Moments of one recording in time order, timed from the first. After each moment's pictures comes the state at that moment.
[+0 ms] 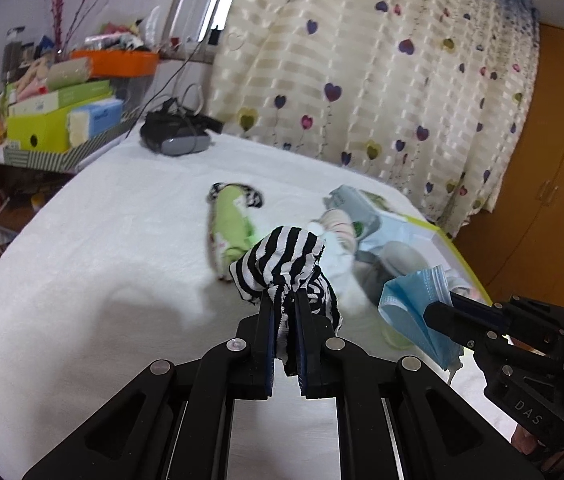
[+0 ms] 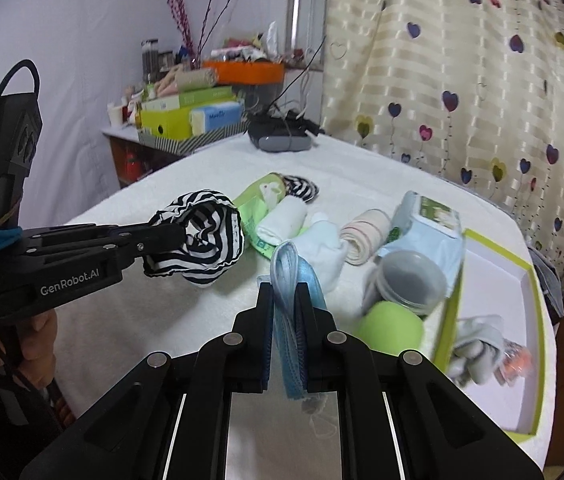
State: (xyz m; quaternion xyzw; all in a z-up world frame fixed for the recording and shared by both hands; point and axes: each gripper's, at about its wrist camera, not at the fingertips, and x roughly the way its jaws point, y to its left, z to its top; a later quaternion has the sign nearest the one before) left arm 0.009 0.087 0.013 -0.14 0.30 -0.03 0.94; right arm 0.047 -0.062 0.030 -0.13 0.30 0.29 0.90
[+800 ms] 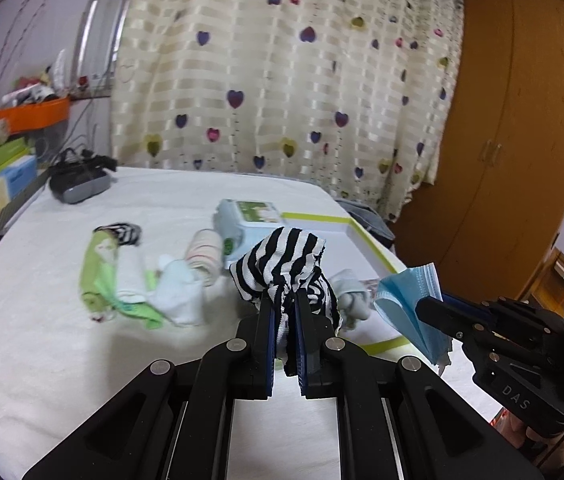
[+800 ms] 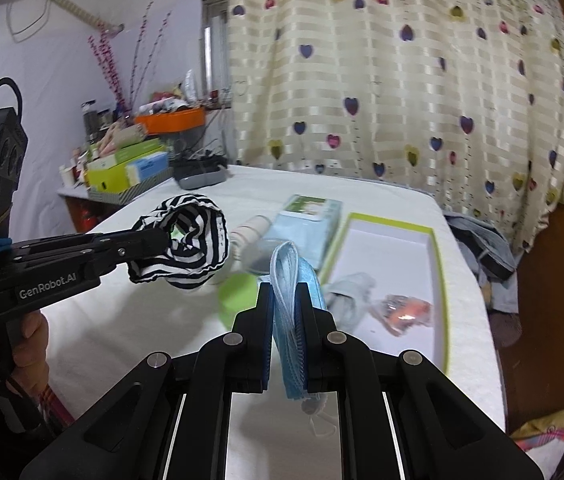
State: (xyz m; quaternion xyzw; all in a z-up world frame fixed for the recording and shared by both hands) left arm 0.019 -0.038 0.058 -0.07 0.28 -0.12 0.95; right arm 0.027 -0.192 0.054 -0.04 0.27 0.20 0.94
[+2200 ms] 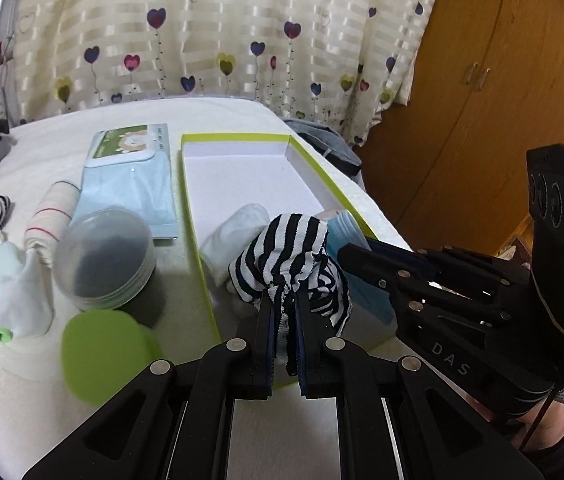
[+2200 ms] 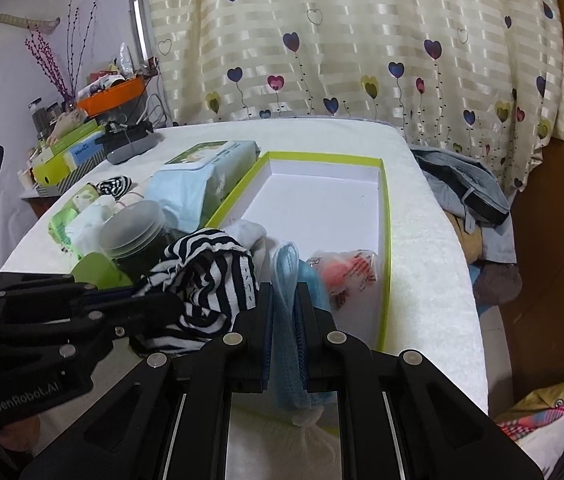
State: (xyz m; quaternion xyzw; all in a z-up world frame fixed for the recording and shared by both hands) left arm 0.118 -0.153 -0.006 -0.04 0.40 -0.19 0.89; right arm 0.132 -0.267 -0.006 0.00 0.36 0.17 0.92
